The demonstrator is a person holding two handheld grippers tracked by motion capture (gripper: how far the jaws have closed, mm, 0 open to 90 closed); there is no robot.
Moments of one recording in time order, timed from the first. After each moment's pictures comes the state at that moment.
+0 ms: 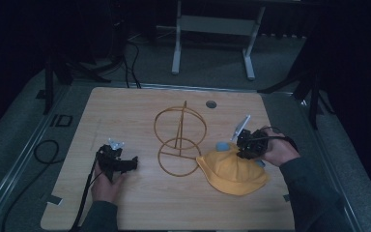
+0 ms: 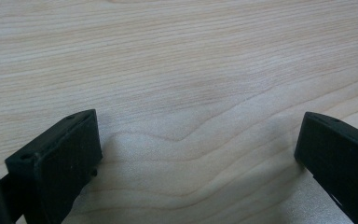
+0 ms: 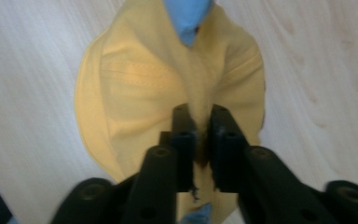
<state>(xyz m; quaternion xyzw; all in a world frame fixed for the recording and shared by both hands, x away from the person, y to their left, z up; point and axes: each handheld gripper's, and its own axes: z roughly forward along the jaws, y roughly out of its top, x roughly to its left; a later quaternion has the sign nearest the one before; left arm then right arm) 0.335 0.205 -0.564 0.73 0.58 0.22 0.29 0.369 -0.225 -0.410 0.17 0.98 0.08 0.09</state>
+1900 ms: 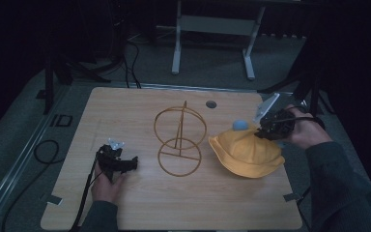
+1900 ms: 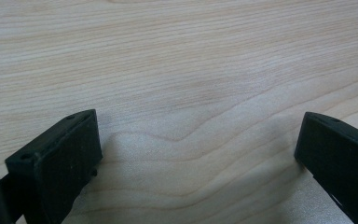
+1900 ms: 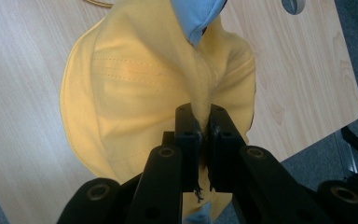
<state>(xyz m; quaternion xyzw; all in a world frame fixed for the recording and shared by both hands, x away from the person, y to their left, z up) 0.335 0.206 -0.564 0.73 0.58 0.22 0.29 0.378 -0.266 -0.334 0.15 0.97 0.11 0.15</state>
